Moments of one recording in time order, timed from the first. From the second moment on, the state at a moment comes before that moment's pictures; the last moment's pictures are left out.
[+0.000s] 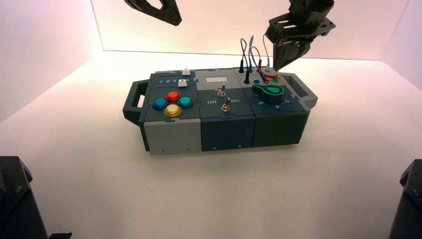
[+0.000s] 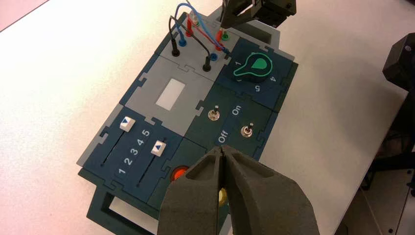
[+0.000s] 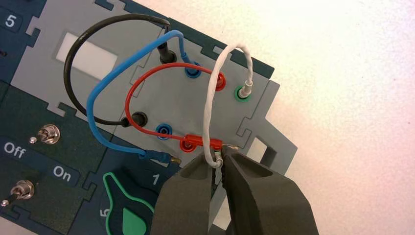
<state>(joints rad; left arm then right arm) -0.57 -0.45 0.89 -0.65 0.55 0.85 0.33 0.02 0.71 0.18 0.46 -0.36</state>
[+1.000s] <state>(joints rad) -0.57 -0.45 0.89 -0.65 0.55 0.86 0.33 0.07 0.71 0.16 0.48 -0.36</state>
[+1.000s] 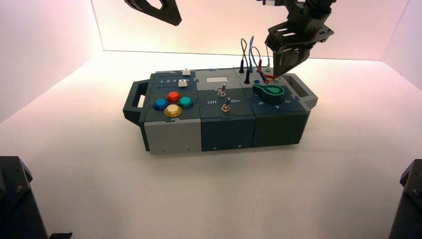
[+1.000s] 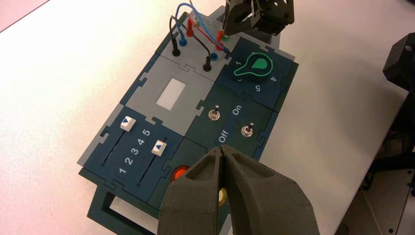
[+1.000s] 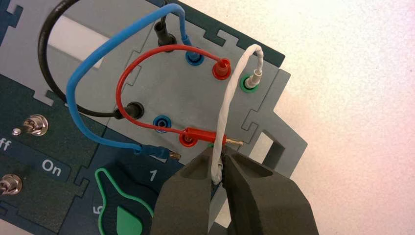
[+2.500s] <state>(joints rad) -0.56 -0.46 0.89 -0.65 0.55 0.86 0.33 0.02 0.64 0.14 0.65 -0.37</state>
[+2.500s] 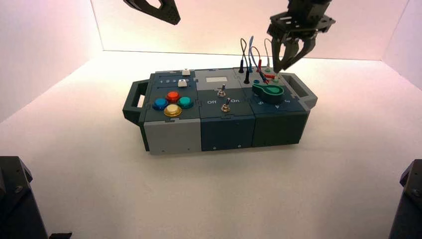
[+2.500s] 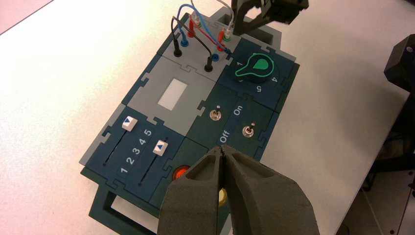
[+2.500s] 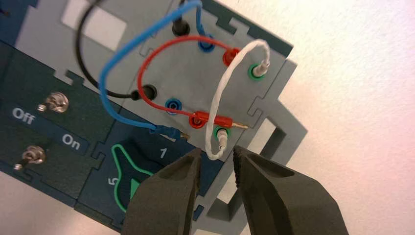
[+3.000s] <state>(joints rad) -0.55 -0.46 0.89 -0.65 0.53 0.86 0.33 -0.08 0.67 0.14 0.65 -0.37</state>
